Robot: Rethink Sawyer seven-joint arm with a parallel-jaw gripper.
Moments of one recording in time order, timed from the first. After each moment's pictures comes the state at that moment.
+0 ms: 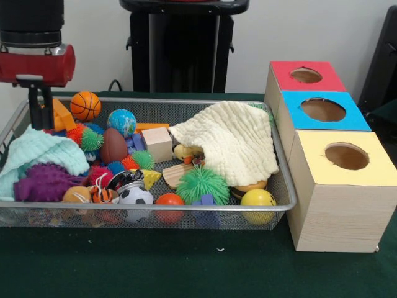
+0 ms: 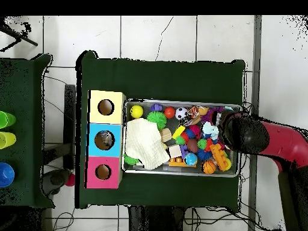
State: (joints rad) arm -0.88 -0.71 0.47 1.57 -0.50 0.57 1.56
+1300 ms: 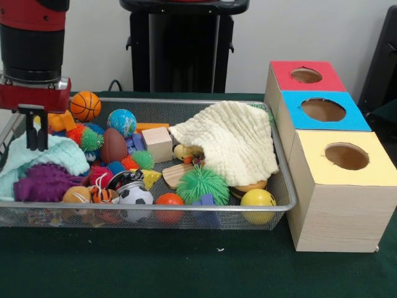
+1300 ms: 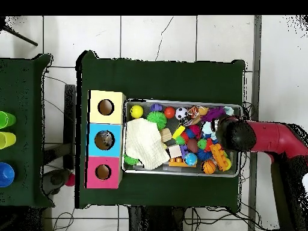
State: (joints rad) arm -0.84 -0.62 0.45 1.51 -0.71 0.64 1.56
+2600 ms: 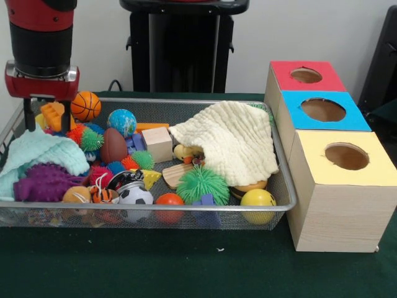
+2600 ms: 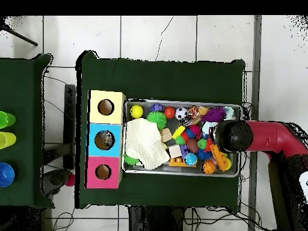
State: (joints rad) arm -0.82 -0.63 0.43 1.51 -0.73 0.81 1.56
